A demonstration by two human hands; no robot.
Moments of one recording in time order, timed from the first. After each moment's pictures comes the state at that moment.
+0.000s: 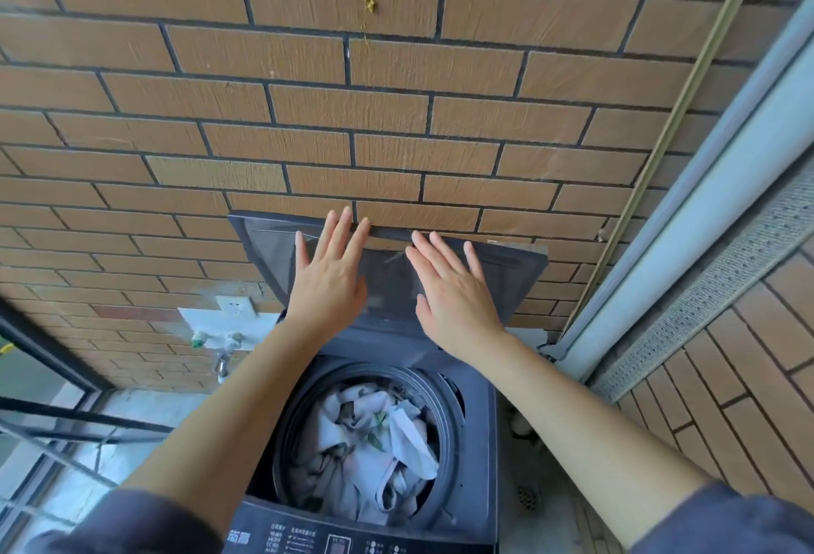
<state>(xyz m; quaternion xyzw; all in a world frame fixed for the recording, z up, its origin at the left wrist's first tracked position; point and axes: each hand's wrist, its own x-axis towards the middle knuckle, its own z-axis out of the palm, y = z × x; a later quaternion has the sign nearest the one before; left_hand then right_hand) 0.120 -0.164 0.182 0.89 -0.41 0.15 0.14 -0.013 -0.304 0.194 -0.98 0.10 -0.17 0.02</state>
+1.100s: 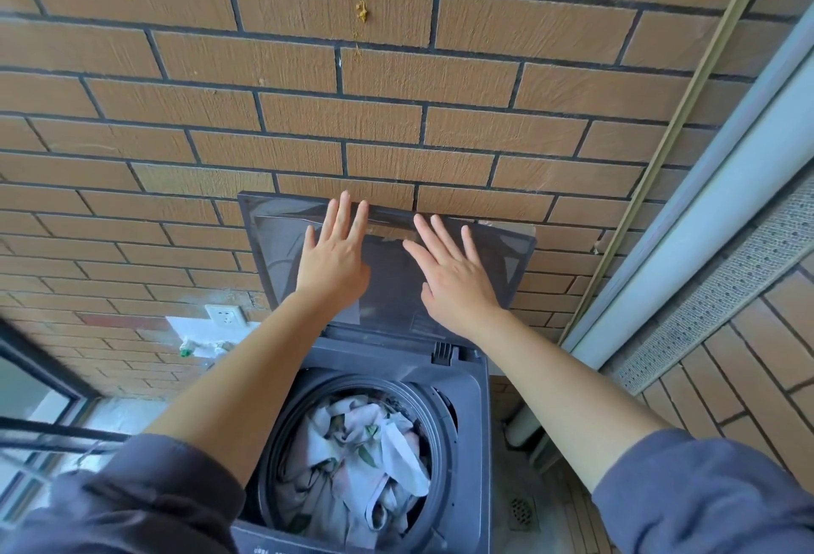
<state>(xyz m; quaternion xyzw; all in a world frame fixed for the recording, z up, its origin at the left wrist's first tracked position) 0.149 -0.209 0.195 0.92 -0.38 0.08 0.11 0.020 -0.351 0.193 -0.99 0.09 -0.13 -0.03</state>
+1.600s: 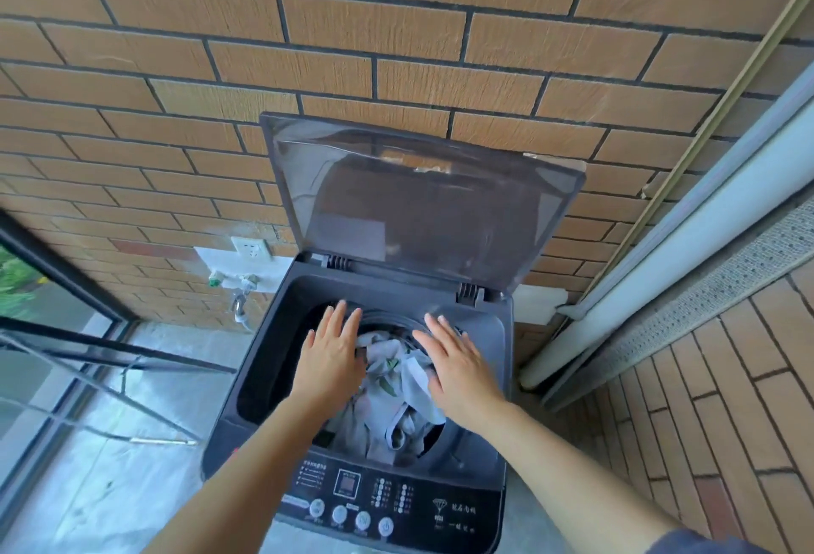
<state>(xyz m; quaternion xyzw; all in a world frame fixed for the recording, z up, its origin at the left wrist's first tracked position) 0.048 -0.098 0.047 0.93 -0.31 -0.14 0.11 -0.076 -0.269 0.049 -0.98 0.10 0.08 0.16</state>
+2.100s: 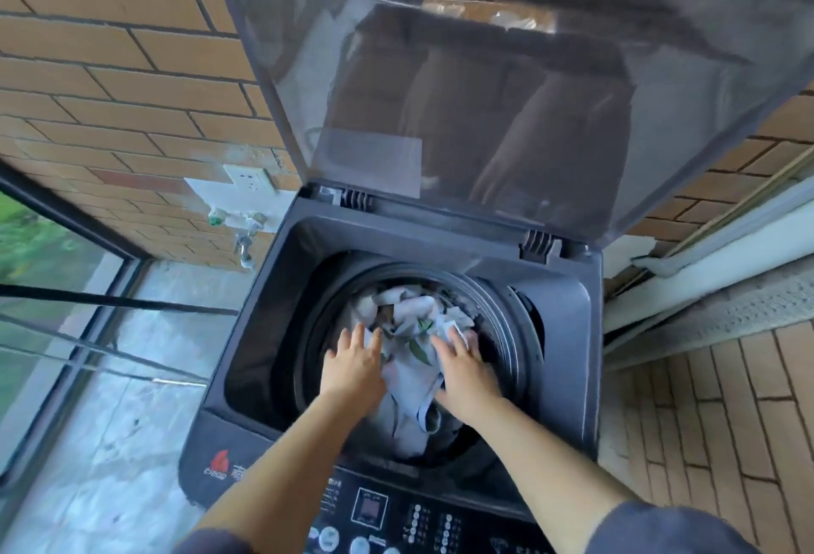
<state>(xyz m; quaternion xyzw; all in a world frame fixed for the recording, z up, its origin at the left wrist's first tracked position) 0.073 -0.102 -0.127 0.92 -0.28 -0.28 -0.05 -0.023 -0.252 -0.142 -0.93 0.20 0.25 0.19</state>
